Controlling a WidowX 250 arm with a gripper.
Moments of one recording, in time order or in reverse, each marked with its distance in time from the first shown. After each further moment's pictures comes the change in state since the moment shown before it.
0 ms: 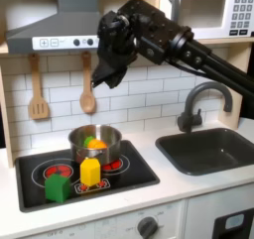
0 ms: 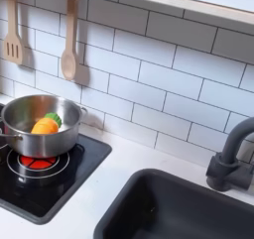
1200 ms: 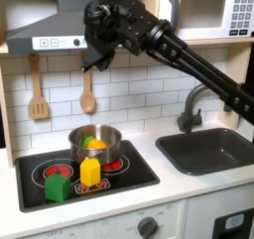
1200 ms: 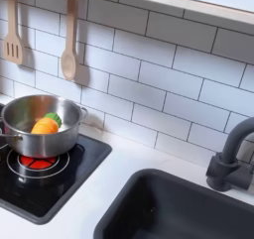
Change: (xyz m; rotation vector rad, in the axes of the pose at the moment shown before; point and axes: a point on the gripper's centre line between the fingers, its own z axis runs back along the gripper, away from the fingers) arm 0.039 -0.017 -0.009 -0.090 -0.055 0.072
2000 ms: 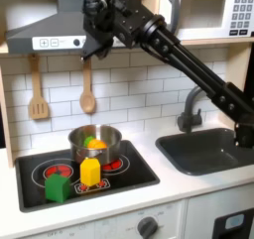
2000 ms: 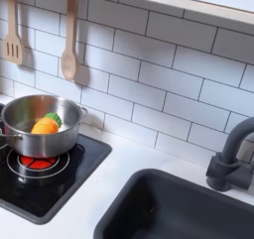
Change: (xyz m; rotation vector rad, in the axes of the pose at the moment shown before) arm 0.020 -0.017 -0.001 -0.050 -0.046 0.027
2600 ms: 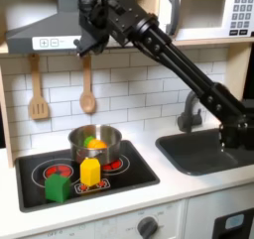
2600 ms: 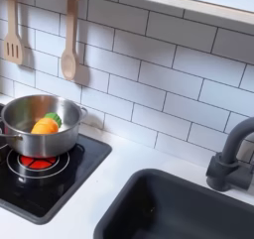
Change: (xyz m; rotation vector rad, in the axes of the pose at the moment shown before) arm 0.011 -0.002 -0.004 -0.018 -0.007 0.011
